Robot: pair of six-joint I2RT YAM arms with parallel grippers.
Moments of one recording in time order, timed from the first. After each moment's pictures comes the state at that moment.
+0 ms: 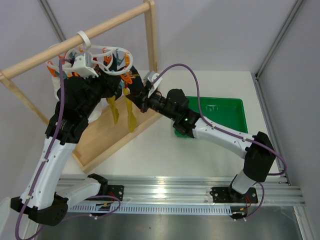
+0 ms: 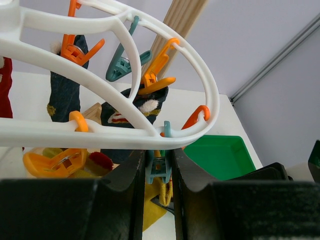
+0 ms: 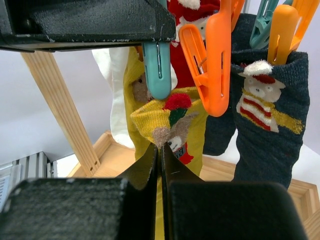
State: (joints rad) left arm -0.39 1.02 1.44 -0.48 -0.09 -0.43; right arm 0.96 1.63 1.37 0.45 -0.17 0.08
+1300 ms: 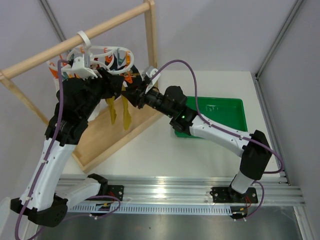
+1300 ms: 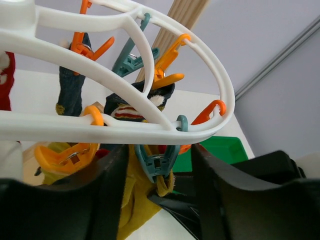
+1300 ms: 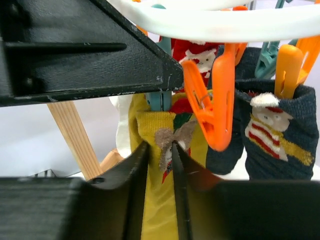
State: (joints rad) left arm -0.39 1.01 1.43 -0.48 -0.10 -0.44; right arm 0.97 1.68 1.46 0.48 -0.17 0.12
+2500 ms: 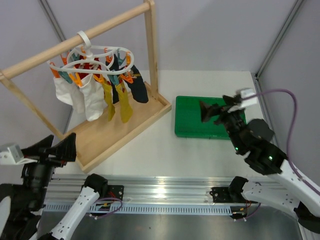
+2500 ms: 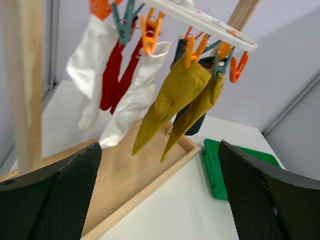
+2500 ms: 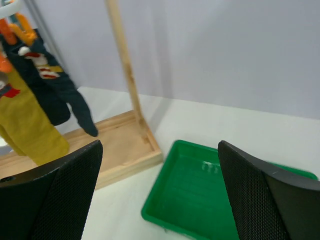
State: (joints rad) left arm -0.39 0.28 1.32 -0.88 -0.32 -0.31; right arm 0.94 0.82 1.08 -0.12 0.55 0.02
